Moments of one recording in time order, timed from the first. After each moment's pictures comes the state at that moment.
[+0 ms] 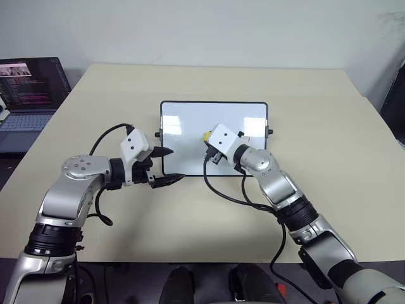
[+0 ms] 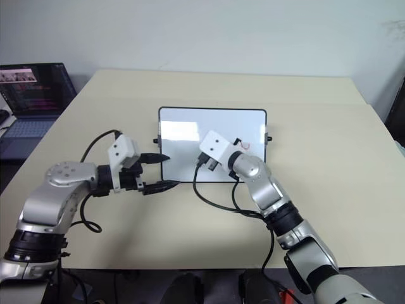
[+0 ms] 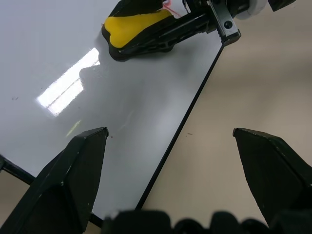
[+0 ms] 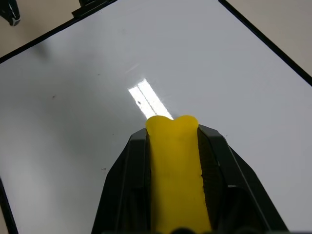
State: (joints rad) left arm -0.40 0.78 0.01 -0.07 -0.35 0.46 -1.08; right arm -0.73 -0.15 0.40 0.21 -0.26 0.30 0.38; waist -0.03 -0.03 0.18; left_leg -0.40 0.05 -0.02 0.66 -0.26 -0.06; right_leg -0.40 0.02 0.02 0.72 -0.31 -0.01
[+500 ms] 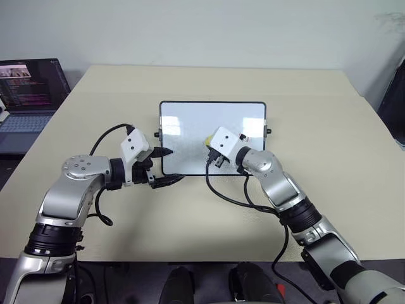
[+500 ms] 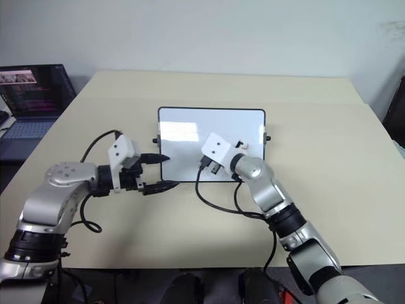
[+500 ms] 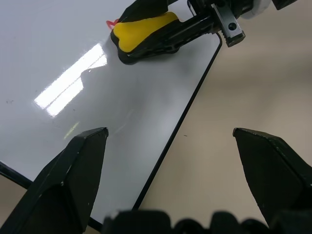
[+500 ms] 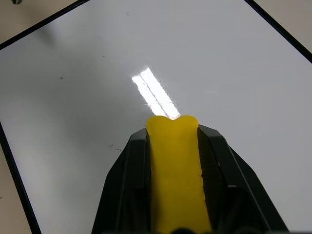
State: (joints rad) left arm -0.40 0.78 0.01 -0.07 -0.36 0.46 -1.08; right arm -0.72 -0.17 0.40 0.17 -0.26 0.36 0.40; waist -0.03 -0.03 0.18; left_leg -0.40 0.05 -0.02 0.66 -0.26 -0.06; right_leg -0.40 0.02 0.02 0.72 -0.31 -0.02
